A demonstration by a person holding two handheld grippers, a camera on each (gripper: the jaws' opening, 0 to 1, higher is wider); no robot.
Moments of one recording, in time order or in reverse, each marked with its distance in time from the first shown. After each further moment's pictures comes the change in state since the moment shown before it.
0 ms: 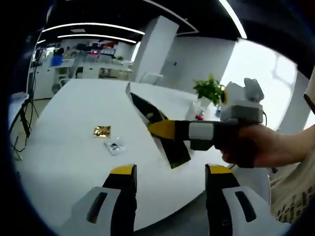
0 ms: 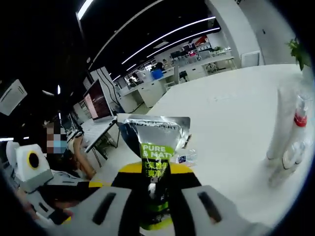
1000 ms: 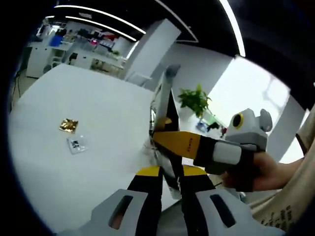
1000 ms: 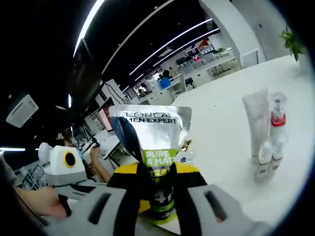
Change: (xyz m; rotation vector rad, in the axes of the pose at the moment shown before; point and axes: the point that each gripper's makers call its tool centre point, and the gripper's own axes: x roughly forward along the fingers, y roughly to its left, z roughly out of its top) left arm 0.049 -0.079 0.018 -0.217 -0.048 -0.160; right arm -0.083 -0.029 0.028 0.083 -0.094 0.102
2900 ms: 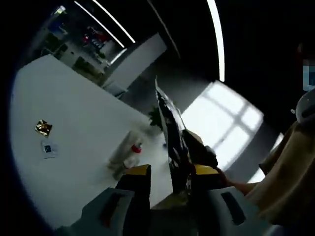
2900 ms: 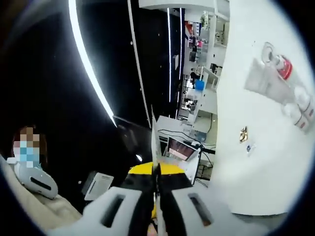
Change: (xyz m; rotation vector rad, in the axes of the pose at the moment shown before) left arm -0.024 -0.060 0.038 -0.079 -0.085 -0.274; right arm -0.061 0.033 0.076 0.647 -0.169 0.521
